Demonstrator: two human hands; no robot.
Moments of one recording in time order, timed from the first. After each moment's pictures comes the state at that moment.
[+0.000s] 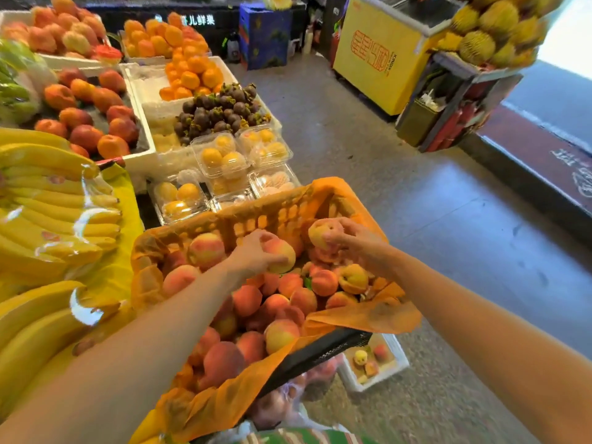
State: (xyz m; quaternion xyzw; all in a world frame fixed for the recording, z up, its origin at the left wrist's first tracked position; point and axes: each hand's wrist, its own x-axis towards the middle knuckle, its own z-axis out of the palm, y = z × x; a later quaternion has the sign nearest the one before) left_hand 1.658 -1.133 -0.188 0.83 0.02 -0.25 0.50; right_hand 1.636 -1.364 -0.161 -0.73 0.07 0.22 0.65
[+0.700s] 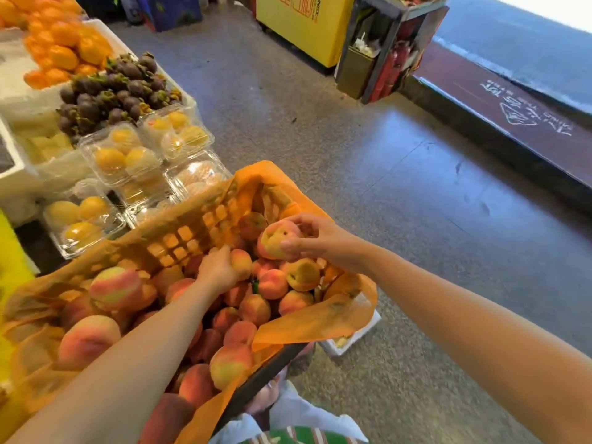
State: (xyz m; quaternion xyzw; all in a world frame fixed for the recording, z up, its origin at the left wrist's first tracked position) left_hand 1.701 -1.203 -0.270 0.94 -0.10 -0.26 0.20; right_hand 1.631 -1.416 -0.174 -0.75 0.10 0.20 0.62
